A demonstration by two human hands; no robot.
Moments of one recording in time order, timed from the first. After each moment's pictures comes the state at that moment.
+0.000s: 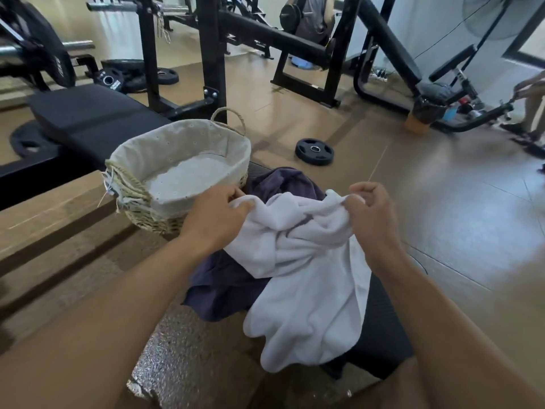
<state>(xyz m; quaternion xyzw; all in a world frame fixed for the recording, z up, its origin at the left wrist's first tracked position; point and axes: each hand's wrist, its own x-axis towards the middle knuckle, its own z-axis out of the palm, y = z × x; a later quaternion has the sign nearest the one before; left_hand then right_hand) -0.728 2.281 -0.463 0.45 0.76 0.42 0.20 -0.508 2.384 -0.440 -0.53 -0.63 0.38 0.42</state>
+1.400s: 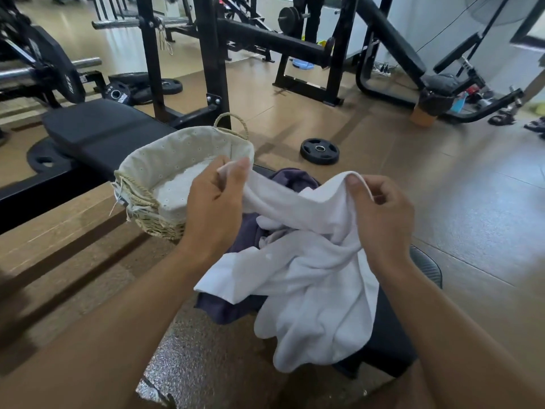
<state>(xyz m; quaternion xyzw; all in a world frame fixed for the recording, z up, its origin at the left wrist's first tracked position) -0.706 2.261 -0.425 0.42 0.61 0.65 0.16 -0.514 2.357 -0.426 -0.48 -0.62 0.32 0.53</state>
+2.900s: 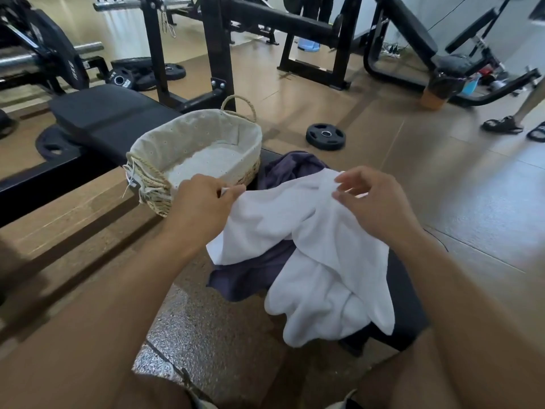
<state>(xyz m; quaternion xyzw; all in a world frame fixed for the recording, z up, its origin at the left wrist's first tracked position) -0.749 2.237 -0.450 0.46 0.79 0.38 0.14 -0.500 2.376 -0.445 -0.47 -0.79 0.28 0.28</state>
